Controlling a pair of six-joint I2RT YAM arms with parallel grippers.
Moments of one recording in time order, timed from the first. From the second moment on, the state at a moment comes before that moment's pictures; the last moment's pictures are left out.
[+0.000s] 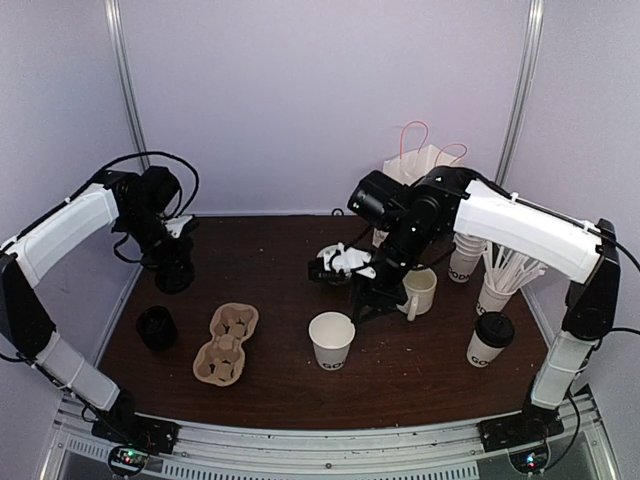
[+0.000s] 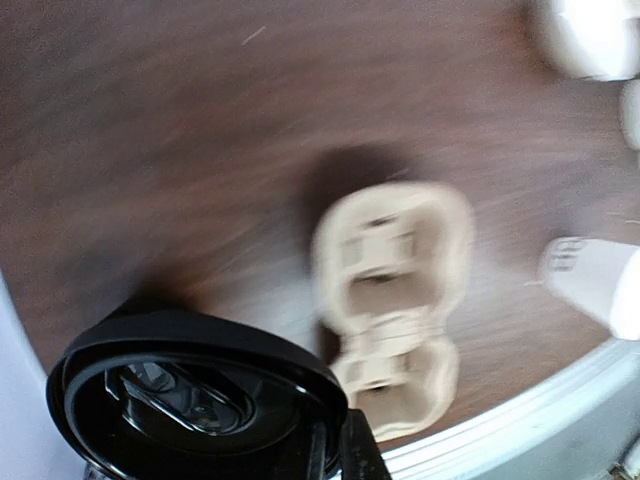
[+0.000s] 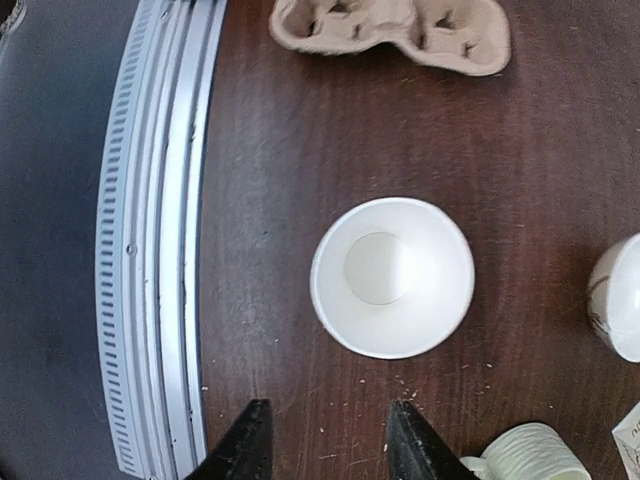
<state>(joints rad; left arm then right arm) -0.31 1.48 1.39 -1.25 0.16 -0.17 0.95 1.76 1.77 -1.24 -0.32 -0.60</state>
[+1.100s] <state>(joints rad) -0.56 1.56 1.47 0.07 0.99 -0.72 0.62 1.84 1.62 0.33 -1.12 1.07</state>
